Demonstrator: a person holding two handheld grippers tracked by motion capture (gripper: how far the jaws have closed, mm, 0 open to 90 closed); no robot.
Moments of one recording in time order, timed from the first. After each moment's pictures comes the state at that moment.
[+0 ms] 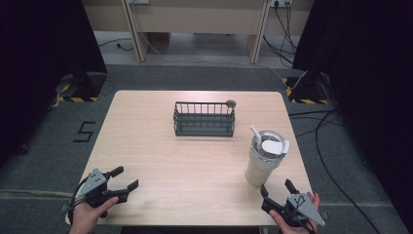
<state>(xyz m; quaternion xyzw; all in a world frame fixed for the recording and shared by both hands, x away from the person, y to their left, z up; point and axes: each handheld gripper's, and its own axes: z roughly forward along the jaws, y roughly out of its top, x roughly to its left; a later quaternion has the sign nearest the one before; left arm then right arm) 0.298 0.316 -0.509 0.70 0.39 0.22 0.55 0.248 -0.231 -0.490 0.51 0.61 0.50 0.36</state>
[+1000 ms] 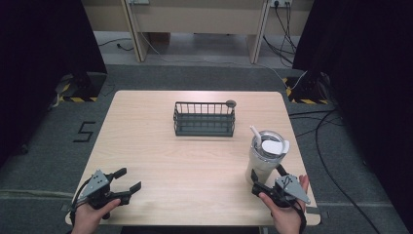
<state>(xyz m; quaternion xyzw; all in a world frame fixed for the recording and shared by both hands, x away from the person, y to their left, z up) 0.294 0.311 -0.509 0.70 0.38 0.21 0.56 0.292 -0.208 -0.476 0.48 0.62 0.49 0.37</state>
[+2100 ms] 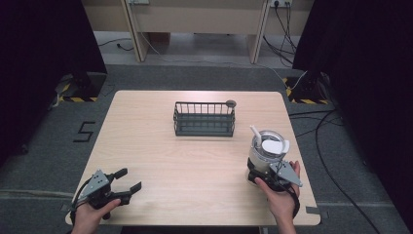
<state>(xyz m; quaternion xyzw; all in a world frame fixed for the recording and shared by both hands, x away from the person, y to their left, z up) 0.295 0.310 -0.510 0.70 0.38 0.21 0.56 0.334 -0.204 -0.479 0.47 0.63 0.49 0.38</state>
